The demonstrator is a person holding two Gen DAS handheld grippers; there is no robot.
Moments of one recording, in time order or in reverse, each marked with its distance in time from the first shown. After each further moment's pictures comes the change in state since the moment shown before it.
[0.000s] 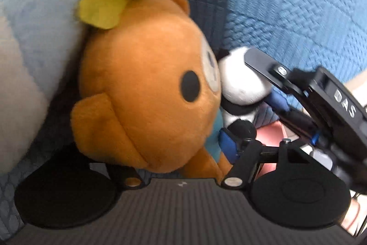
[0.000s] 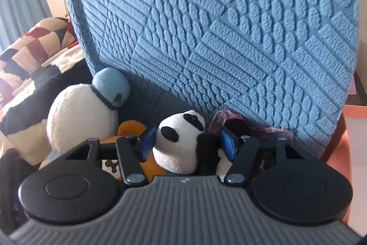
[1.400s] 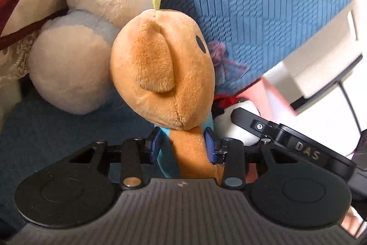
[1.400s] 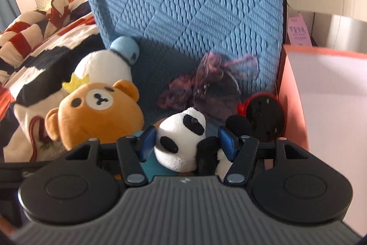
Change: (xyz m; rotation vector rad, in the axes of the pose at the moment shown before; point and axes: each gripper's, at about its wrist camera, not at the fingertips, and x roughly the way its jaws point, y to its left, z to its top) left arm -0.145 -0.040 -0.033 0.232 0.050 0.154; right arm -0.096 0.070 -0.057 0.088 0.111 -0.186
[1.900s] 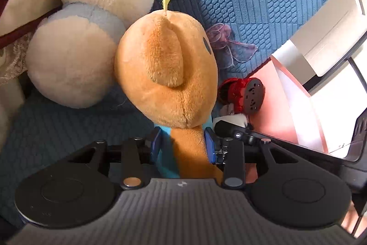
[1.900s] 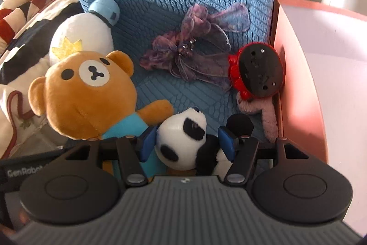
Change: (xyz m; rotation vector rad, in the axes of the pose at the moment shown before) left arm 0.012 0.000 -0.005 0.081 0.036 0.060; right arm 0.029 -0.008 -0.023 0.055 0.140 -0.063
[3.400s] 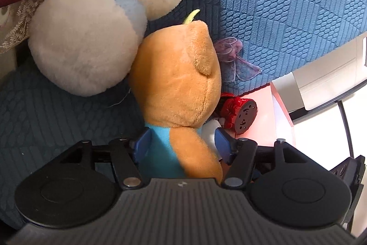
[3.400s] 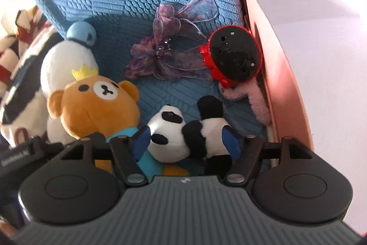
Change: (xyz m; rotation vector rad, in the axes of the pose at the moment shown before) left arm 0.020 0.025 0.016 -0.255 0.032 -0.107; right arm -0.003 -0.038 0.001 0.270 0.014 0.068
